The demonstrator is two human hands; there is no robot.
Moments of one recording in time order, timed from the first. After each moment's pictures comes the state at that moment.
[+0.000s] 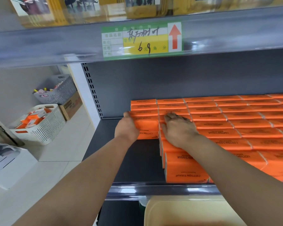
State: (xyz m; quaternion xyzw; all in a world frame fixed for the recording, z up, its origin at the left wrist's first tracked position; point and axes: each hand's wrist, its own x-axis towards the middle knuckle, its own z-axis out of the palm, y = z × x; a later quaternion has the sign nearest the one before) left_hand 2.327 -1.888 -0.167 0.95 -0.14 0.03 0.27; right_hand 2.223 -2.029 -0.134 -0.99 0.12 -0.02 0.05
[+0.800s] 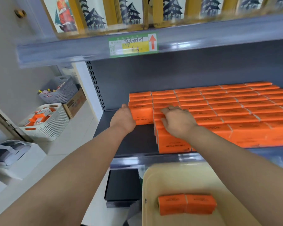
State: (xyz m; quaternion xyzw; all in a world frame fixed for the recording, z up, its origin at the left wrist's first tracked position) left_hand 2.246 -1.853 -0.123 0.96 -0.18 0.02 0.22; right_hand 2.136 -2.011 -0.115 -0.99 0.09 -0.10 0.05
